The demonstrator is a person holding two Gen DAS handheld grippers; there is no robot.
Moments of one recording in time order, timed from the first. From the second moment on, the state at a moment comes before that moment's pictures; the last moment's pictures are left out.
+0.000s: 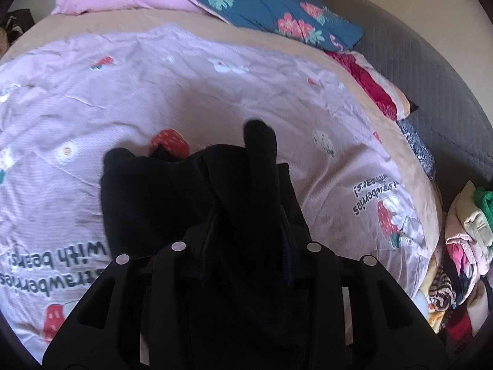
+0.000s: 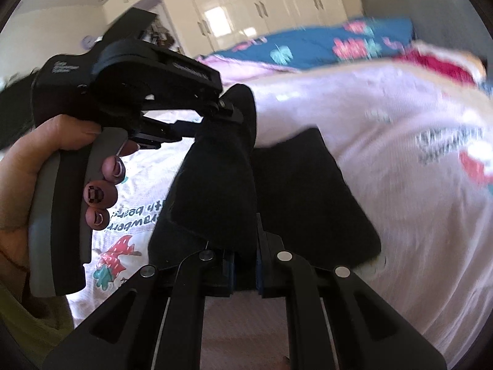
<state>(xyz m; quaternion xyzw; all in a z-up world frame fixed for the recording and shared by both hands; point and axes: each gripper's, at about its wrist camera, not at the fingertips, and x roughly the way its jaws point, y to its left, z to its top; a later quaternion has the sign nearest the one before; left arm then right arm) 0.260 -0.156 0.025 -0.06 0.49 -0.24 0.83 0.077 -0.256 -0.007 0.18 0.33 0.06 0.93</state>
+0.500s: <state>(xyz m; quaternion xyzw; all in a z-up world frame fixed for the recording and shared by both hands) 0.276 -0.207 -0.017 -0.06 0.54 -0.27 0.79 0.076 -0.304 -0.042 0.34 0.38 0.08 0.86</state>
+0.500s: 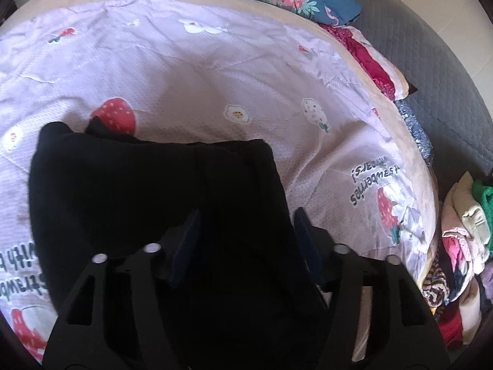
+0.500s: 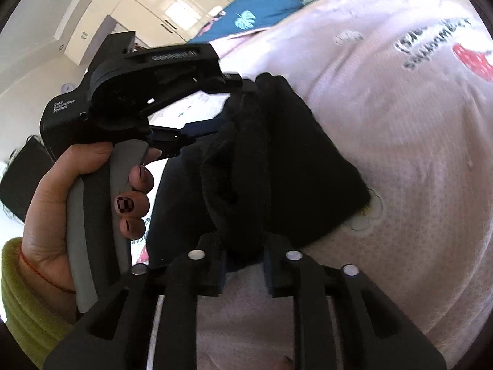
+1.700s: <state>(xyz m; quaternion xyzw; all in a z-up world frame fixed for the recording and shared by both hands) 0.212 -0.101 -0.021 -0.02 0.46 -0.21 0.86 0.238 -0.294 0.009 0.11 0.47 0.14 0.87</state>
